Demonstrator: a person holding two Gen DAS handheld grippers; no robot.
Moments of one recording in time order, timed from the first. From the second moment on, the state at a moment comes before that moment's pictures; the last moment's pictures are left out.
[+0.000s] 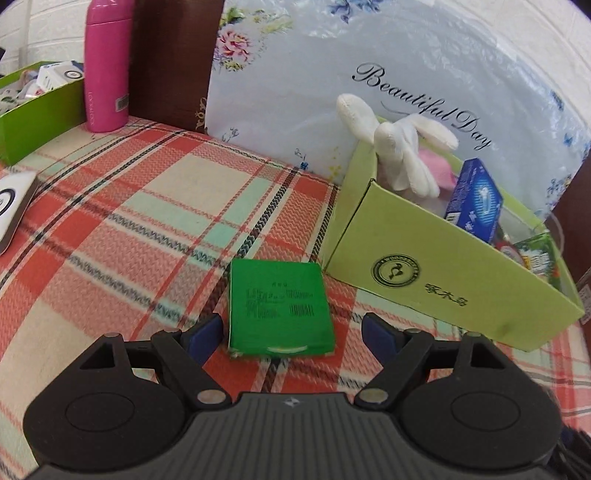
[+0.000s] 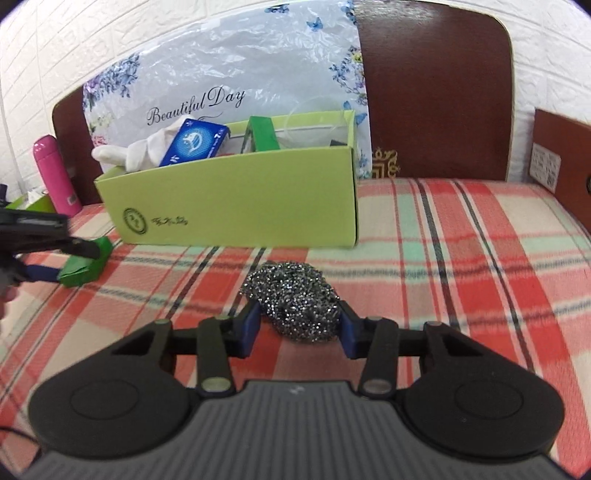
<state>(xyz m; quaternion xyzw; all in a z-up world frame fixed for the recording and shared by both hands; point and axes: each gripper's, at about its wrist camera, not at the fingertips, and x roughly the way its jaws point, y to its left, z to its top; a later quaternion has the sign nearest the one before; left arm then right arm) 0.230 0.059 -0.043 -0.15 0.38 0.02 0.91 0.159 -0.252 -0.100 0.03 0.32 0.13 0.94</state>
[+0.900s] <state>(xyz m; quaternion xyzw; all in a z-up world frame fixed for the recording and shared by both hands) 0.099 0.020 -0.050 -0.05 0.40 -0.11 0.91 0.033 -0.244 -0.082 -0.04 0.33 0.21 0.92</state>
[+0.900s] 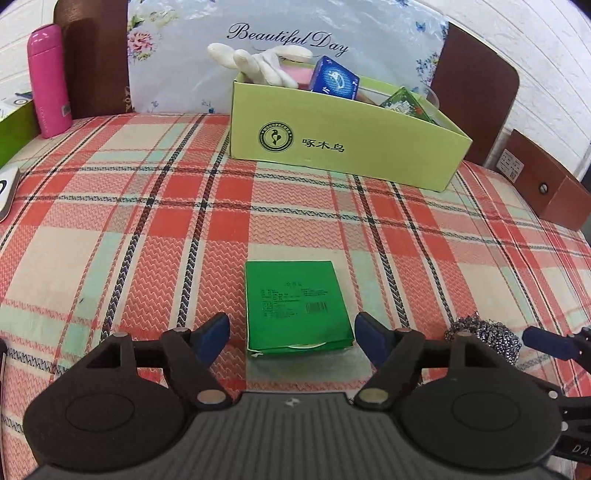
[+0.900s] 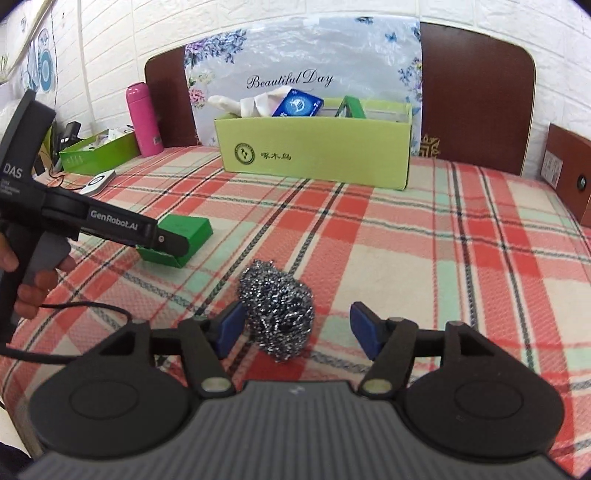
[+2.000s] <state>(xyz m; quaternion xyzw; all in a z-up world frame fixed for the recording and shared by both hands) 0.108 0.012 -0.041 -0.07 0.39 -0.12 0.91 0.060 -0.234 -0.088 -0.01 0.35 0.22 0.91</state>
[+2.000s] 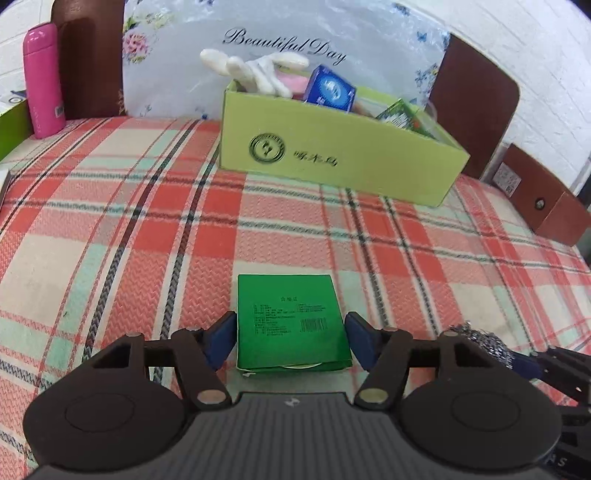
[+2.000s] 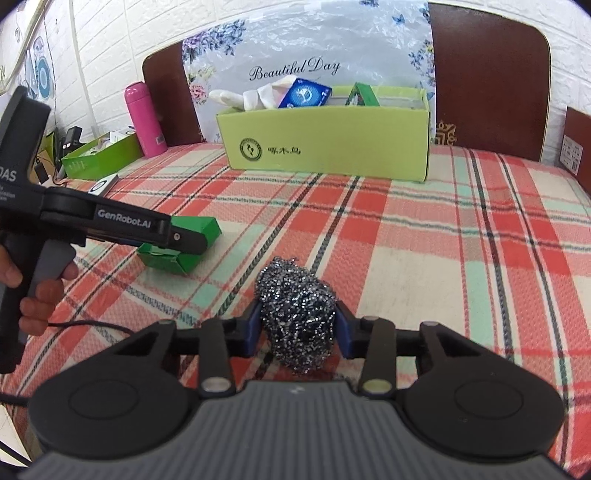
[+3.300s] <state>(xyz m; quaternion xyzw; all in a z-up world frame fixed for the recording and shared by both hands) 0.272 0.024 0.027 -0.06 0.26 -0.08 0.96 0.274 -0.190 -0.040 -0.10 0.15 0.16 0.97</state>
